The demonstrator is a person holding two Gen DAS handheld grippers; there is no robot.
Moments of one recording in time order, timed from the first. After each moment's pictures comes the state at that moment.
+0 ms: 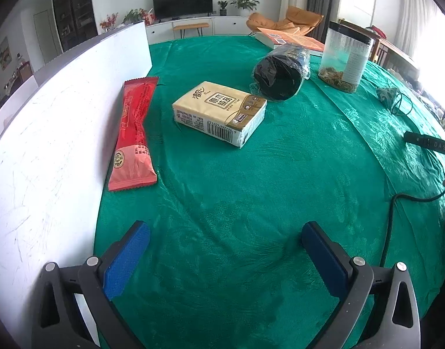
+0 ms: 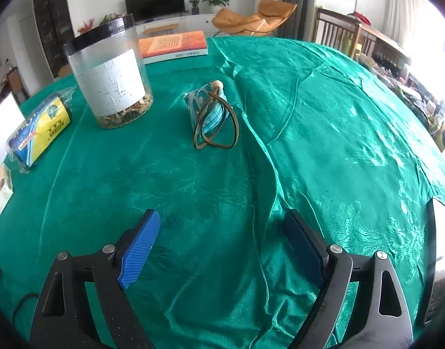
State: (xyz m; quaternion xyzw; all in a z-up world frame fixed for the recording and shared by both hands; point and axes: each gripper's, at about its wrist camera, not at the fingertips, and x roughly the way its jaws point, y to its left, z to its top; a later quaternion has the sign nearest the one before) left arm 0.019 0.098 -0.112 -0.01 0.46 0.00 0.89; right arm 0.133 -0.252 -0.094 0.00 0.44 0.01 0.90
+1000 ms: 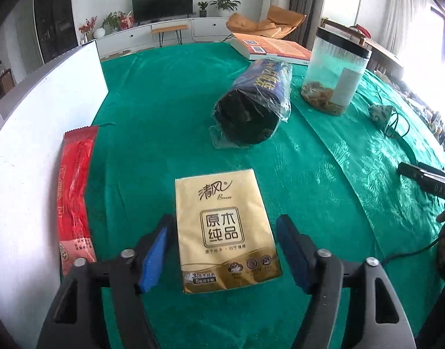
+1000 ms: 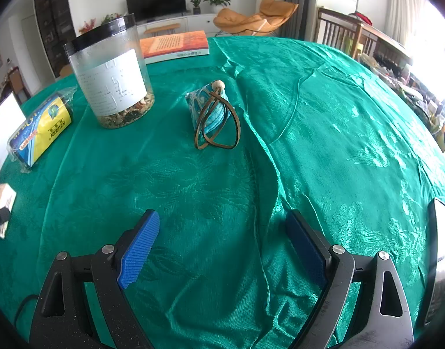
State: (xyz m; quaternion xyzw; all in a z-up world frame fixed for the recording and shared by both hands) left arm 0.095 0.073 -0.109 0.00 0.45 -0.05 0.89; right arm 0.133 -0.250 -0.094 0.00 0.44 0.01 0.90
